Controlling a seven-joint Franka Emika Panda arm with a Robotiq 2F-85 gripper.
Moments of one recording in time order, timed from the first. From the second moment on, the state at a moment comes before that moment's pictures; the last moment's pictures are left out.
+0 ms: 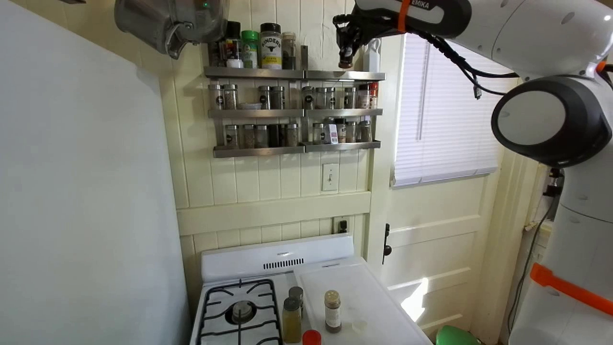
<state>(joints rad) -0.14 -0.02 0.00 -1.04 -0.26 1.98 0.01</state>
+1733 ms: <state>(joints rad) -0.17 0.14 -0.02 -0.77 -0.21 1.81 0.00</state>
